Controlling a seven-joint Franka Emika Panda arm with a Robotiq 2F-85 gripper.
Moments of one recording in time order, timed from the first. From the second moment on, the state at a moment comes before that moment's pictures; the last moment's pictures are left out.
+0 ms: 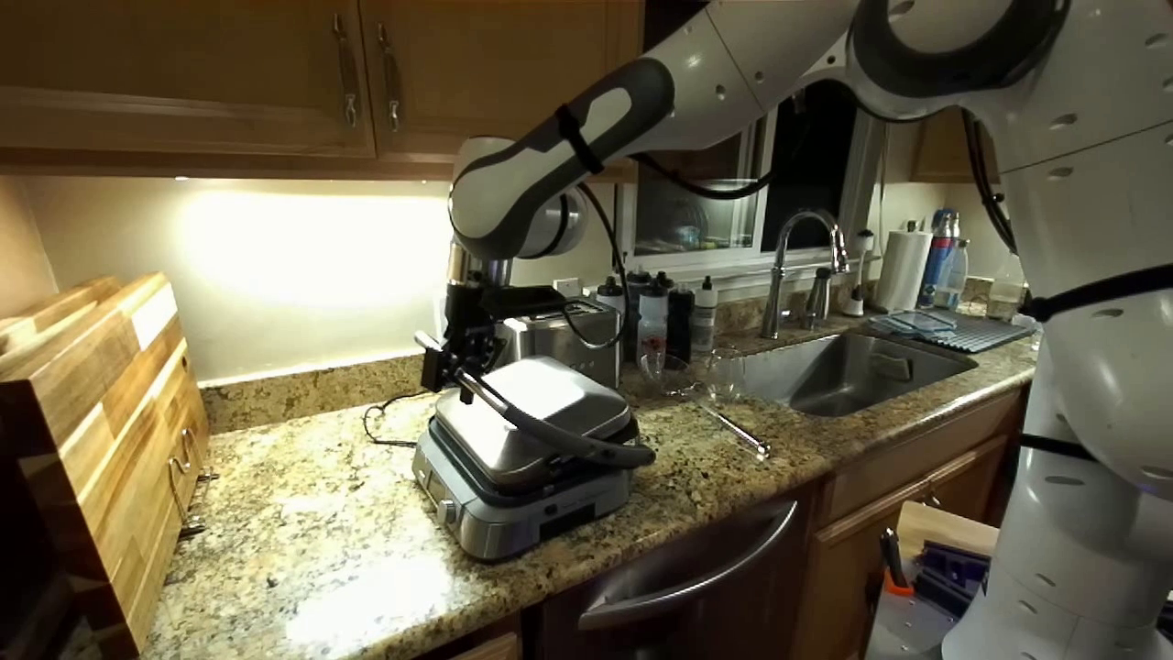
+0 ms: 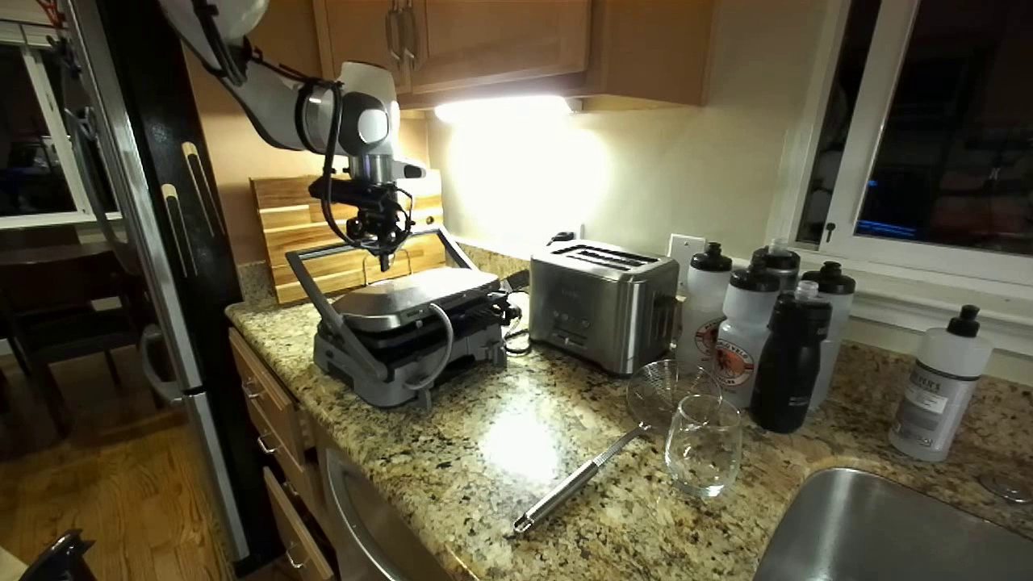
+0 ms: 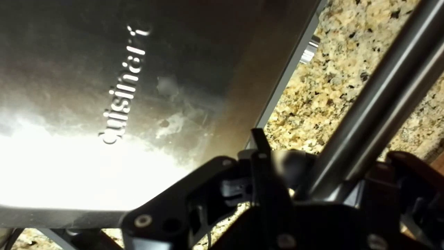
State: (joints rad) arm 0.08 0.39 0.11 -1.77 0.08 2.32 0.05
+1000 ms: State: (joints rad) arm 0.08 0.31 0.08 -1.76 -0.08 2.25 0.00
